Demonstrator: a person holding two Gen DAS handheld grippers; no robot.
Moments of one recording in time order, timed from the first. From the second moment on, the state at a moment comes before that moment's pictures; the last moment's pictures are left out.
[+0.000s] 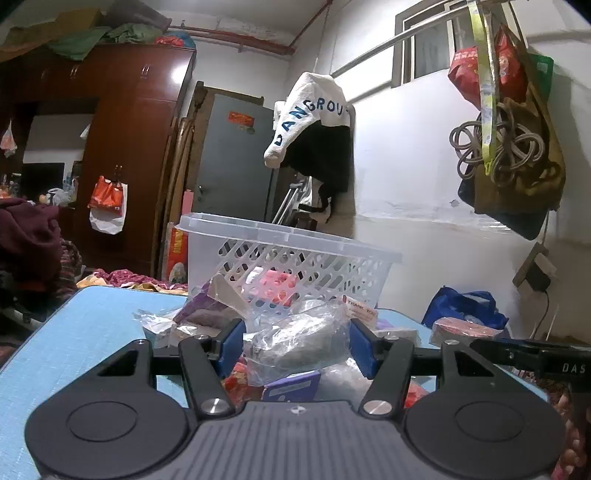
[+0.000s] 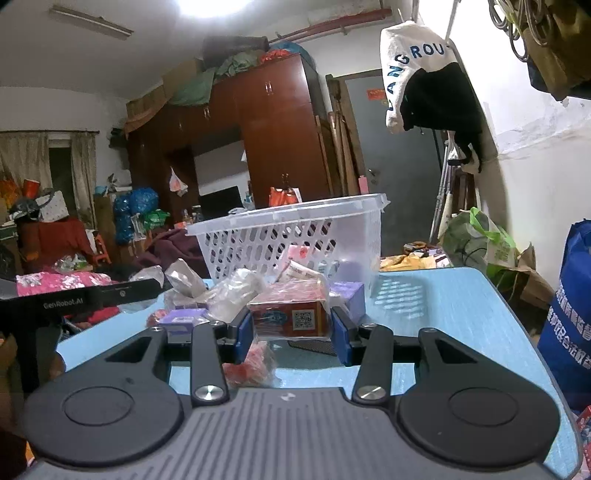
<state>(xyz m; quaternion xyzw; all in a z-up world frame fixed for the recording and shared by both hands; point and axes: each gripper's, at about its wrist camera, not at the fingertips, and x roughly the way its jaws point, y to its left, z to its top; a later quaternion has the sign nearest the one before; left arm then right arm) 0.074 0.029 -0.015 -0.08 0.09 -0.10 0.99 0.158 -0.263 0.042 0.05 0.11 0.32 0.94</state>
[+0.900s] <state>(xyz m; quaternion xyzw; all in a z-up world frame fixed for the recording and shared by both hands) 0.189 0.041 0.066 -0.05 0.16 -0.06 0.98 0.241 -0.210 0.103 0.00 0.10 0.29 0.95</state>
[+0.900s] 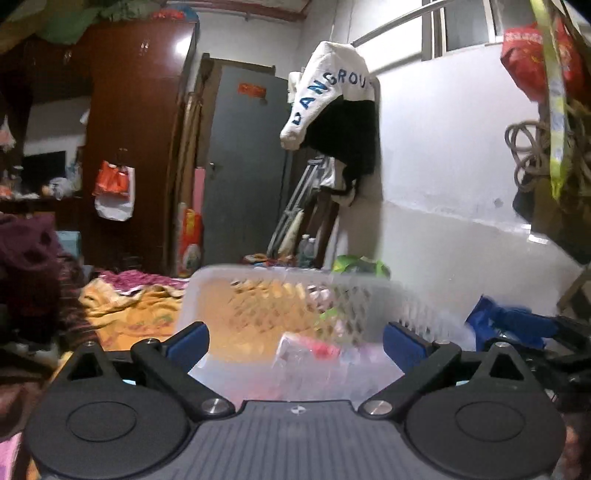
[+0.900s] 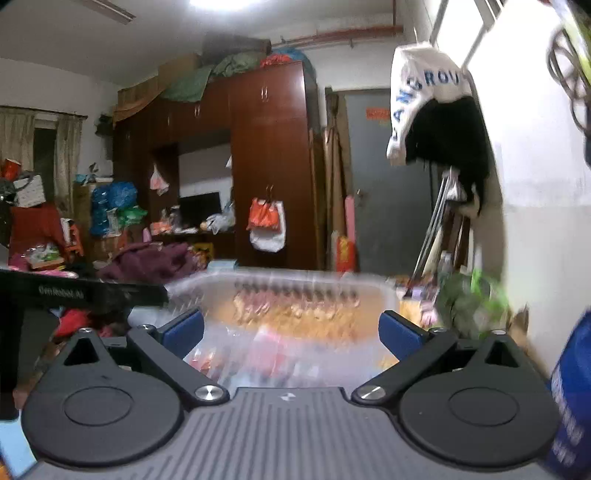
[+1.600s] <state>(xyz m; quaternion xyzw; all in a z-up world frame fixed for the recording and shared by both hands) 0.180 0.039 -0.004 0.00 0.21 -0.01 0.98 0.237 -0.206 0.040 -0.03 0.21 0.28 0.93</state>
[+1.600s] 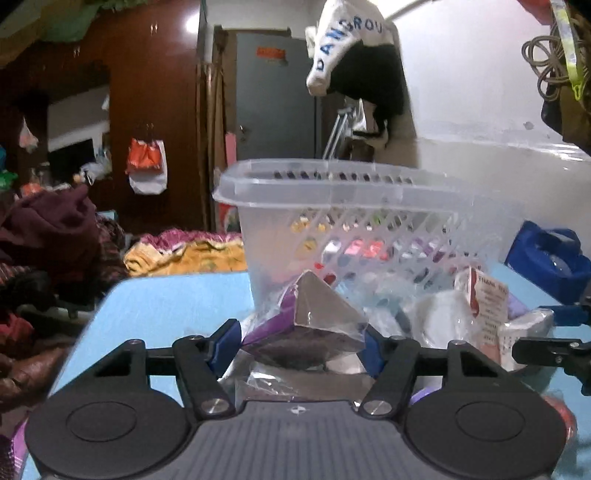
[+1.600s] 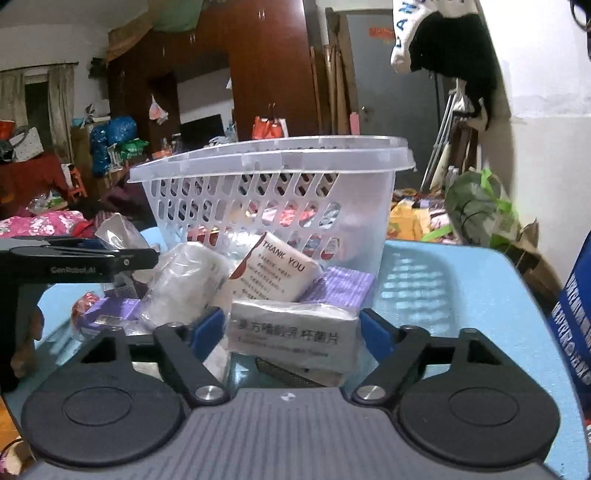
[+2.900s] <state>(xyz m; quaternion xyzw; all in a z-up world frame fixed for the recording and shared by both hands) 0.138 0.062 0.001 -0.08 0.07 -0.05 0.99 0.212 -0.222 0.049 0.01 0.10 0.28 0.96</state>
